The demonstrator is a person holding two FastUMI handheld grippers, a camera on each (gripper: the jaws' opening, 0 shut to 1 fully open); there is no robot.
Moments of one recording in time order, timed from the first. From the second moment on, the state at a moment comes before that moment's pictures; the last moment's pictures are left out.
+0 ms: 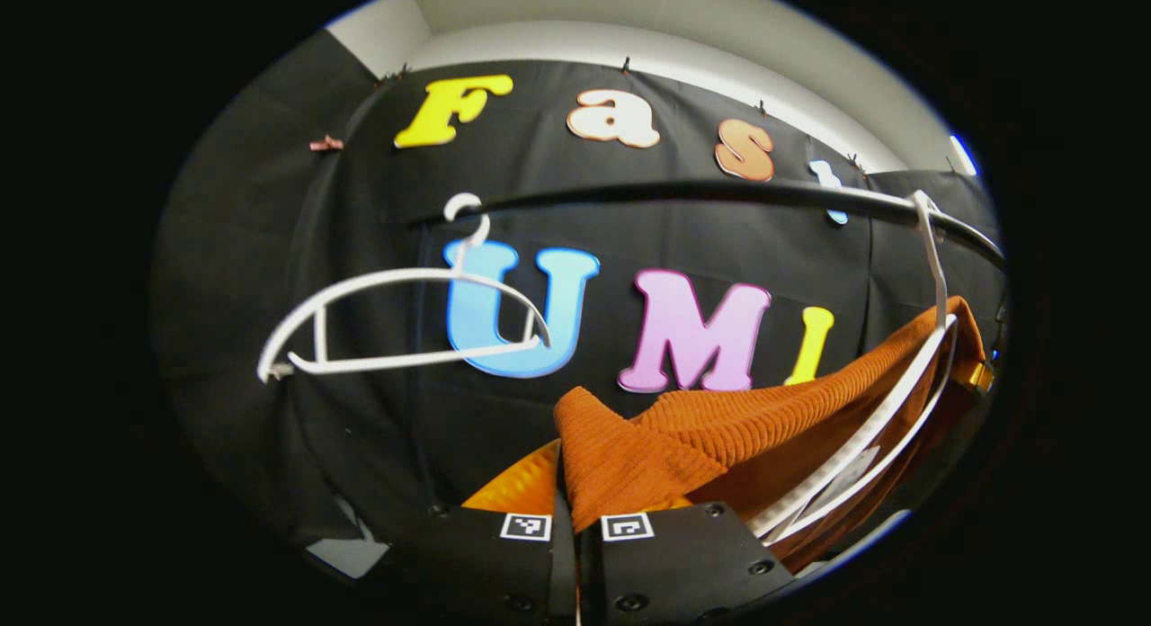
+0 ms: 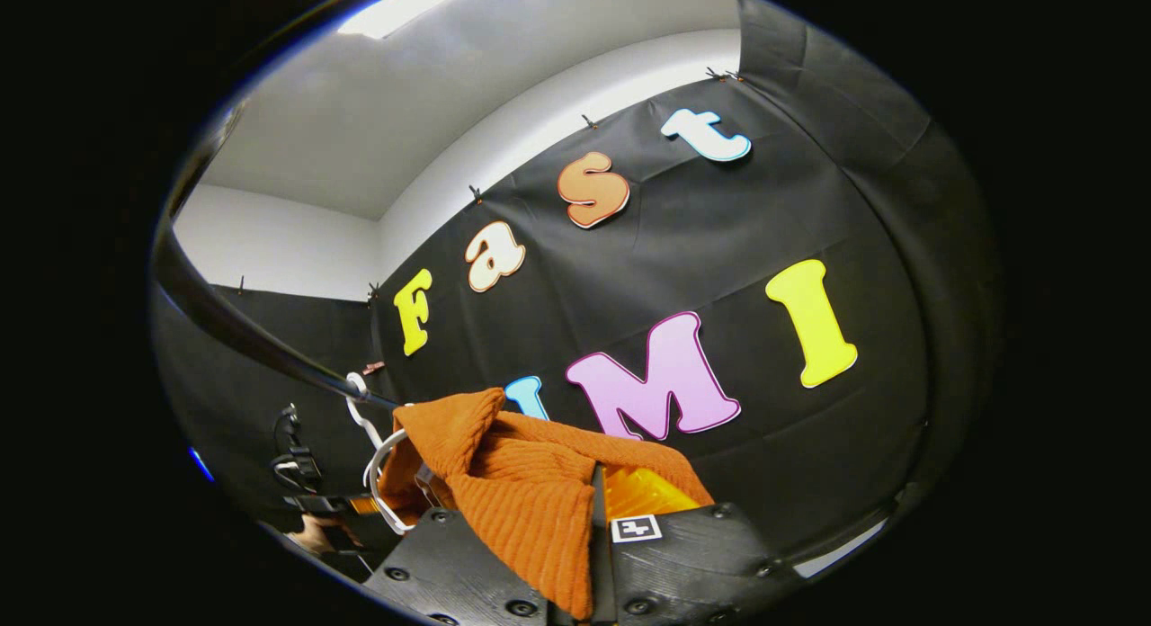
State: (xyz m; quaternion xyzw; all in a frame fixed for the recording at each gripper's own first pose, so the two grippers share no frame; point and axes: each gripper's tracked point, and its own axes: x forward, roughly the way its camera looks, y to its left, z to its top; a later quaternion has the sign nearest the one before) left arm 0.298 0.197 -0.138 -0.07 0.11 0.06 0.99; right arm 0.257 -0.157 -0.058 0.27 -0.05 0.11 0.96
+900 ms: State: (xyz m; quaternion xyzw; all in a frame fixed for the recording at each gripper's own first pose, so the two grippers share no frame) left arm 0.319 0.266 -0.101 -0.09 0.10 0.08 0.99; right arm 0.214 -0.053 -0.073 0.34 0.03 0.30 0.89
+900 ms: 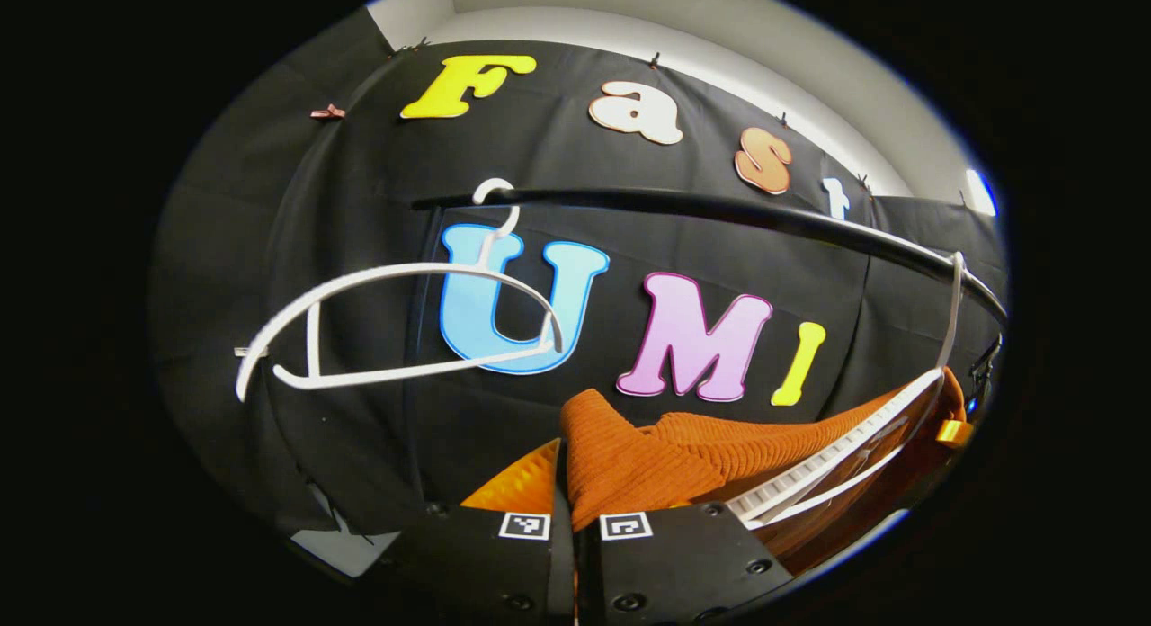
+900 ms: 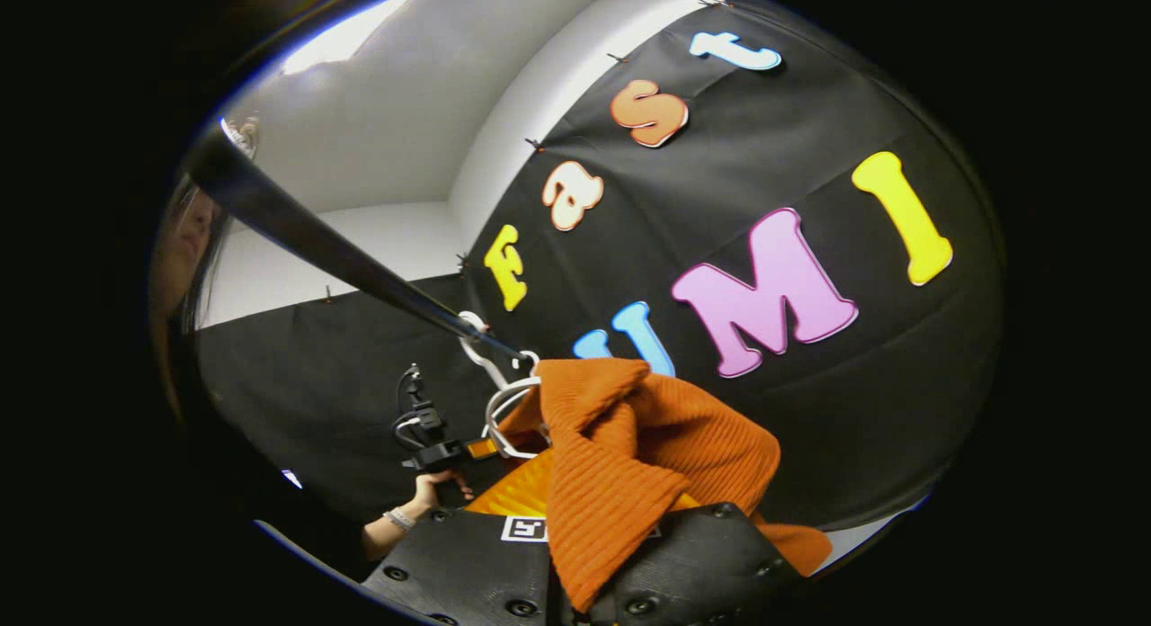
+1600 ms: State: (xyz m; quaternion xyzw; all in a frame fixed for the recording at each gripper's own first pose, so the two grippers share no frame) left arm 0.298 0.179 -0.164 -0.06 0.16 -0.06 0.98; right arm 0.300 -0.172 -0.039 0.47 -0.09 0.19 0.85
